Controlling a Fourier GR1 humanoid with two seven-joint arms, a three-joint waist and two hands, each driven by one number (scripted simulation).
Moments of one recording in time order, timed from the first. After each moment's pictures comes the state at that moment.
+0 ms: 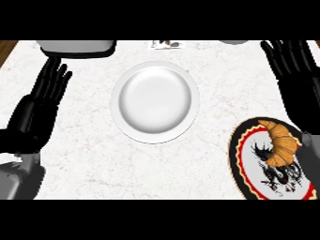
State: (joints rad) left arm -0.21 0.31 -0.09 -1.68 0.24 0.13 0.02; right arm -0.40 -0.45 0.17 -1.69 -0.46 -0.16 -0.04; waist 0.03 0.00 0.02
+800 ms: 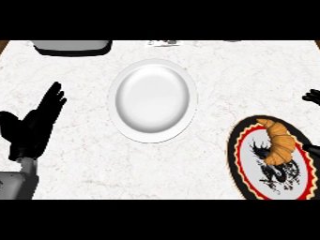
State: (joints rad) left arm -0.14 0.35 -0.07 -1.49 0.20 0.14 0.15; right arm -0.18 -0.66 -0.01 -1.18 -0.39 0.42 -0.64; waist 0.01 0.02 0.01
